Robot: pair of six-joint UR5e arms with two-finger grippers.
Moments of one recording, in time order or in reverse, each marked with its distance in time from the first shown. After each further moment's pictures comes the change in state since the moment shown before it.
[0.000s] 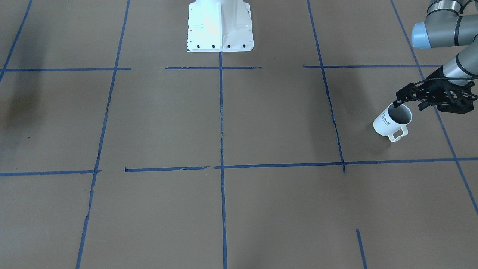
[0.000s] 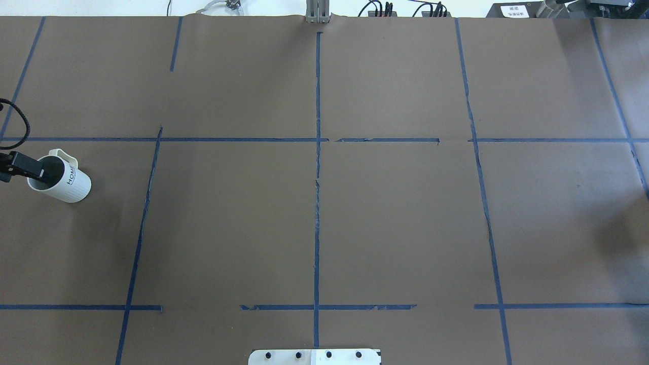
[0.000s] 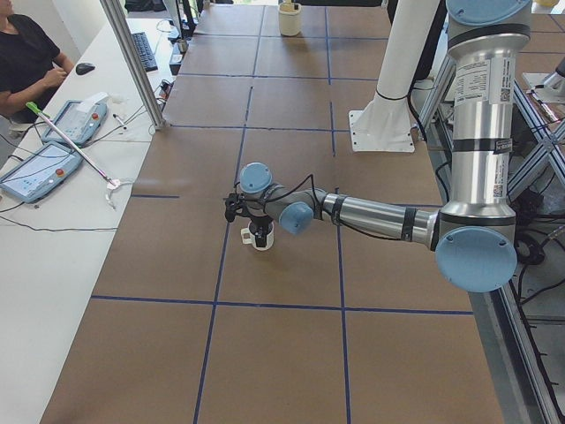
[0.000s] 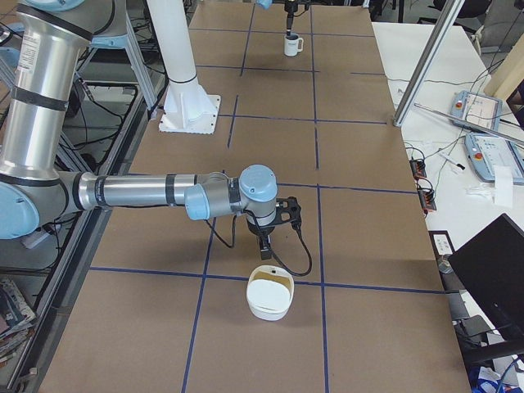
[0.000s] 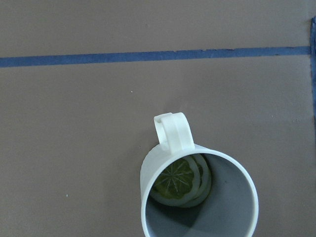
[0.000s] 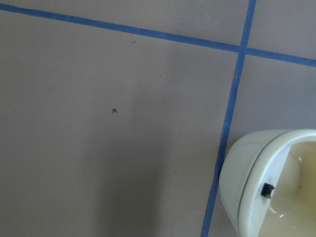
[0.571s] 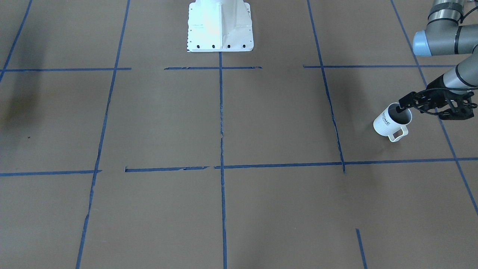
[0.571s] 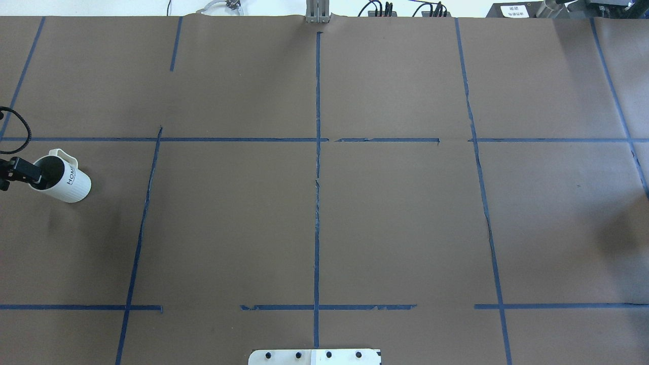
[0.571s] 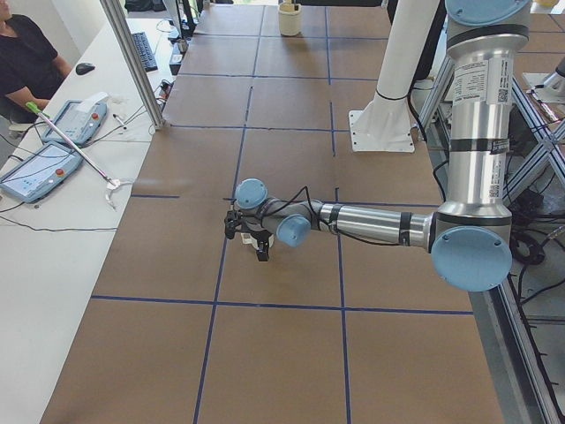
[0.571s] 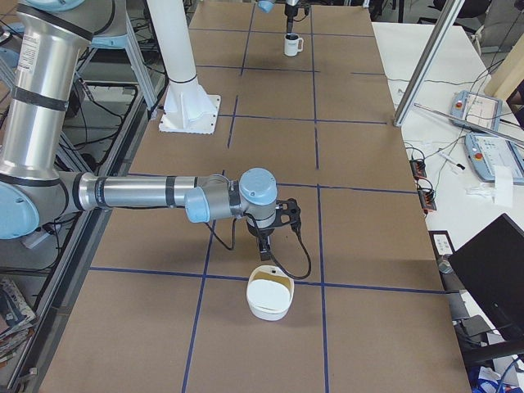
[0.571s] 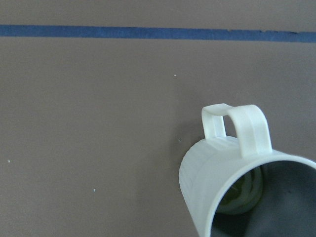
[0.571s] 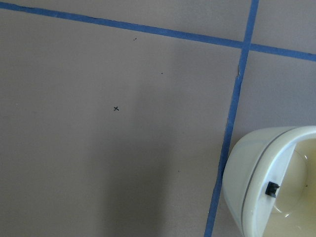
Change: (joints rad) left arm 0.003 -0.019 0.085 -0.006 -0.005 -0.054; right arm 0.000 0.000 -0.012 0.006 0.020 0.001
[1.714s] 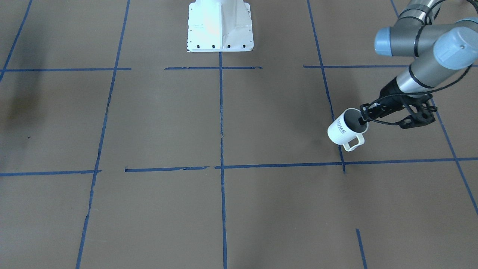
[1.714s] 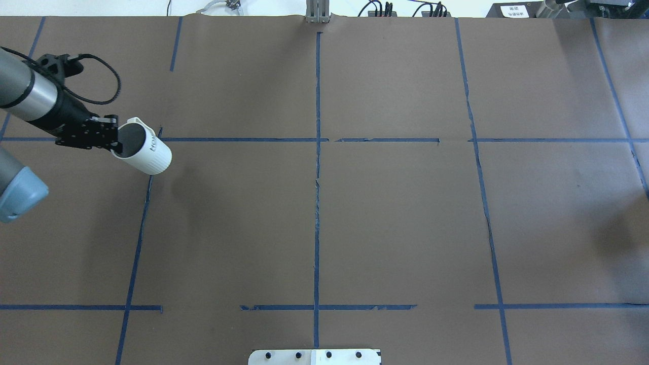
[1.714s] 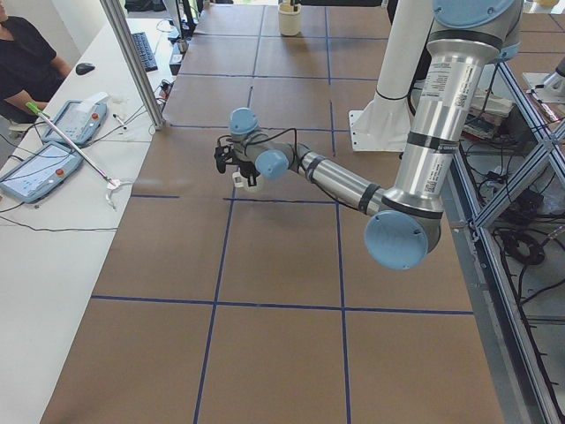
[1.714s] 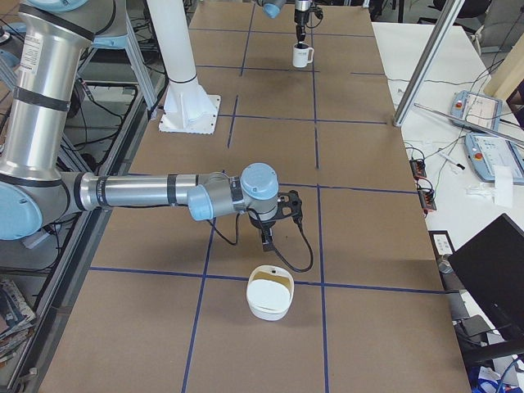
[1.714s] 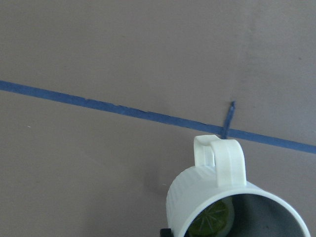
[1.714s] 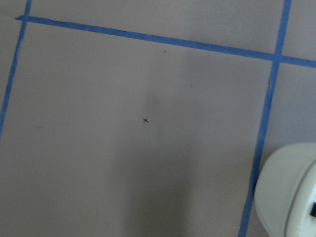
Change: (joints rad) left arm 0.150 -0.307 -0.171 0.199 0.062 -0.436; right arm -0.047 0.009 0.011 0.101 0.041 0.109
